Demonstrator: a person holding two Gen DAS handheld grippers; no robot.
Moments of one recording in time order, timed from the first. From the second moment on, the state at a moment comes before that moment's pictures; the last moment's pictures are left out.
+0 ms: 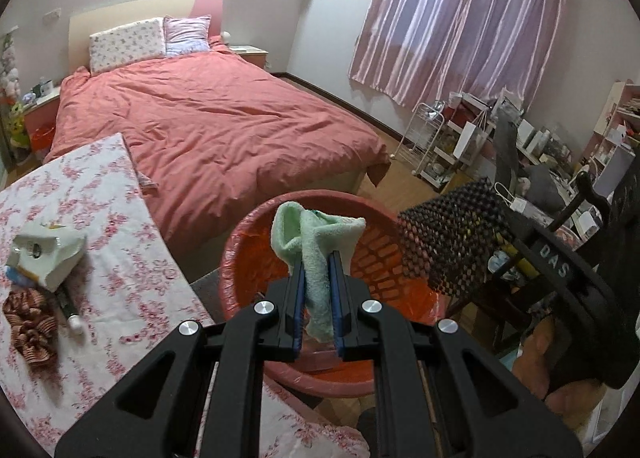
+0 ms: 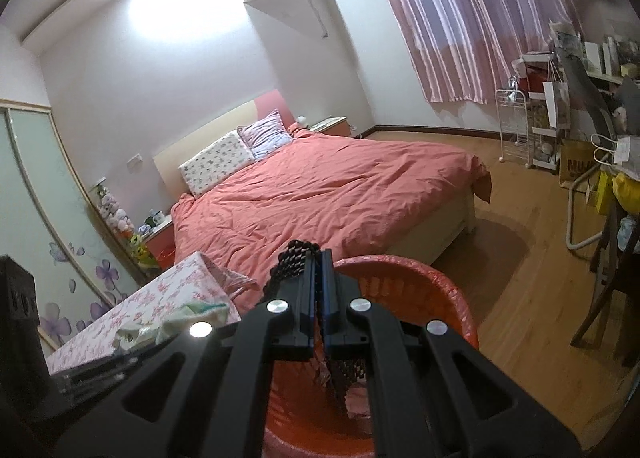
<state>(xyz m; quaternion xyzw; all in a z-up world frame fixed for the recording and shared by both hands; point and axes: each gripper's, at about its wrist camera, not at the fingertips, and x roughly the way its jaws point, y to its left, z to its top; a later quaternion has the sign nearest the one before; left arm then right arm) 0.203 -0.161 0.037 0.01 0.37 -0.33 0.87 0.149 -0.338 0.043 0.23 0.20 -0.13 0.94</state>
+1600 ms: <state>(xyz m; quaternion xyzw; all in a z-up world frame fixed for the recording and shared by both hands) 0.250 0.070 -0.026 -0.07 0.42 -0.03 0.90 0.151 -0.190 0.041 0.09 0.23 -0.09 0.97</state>
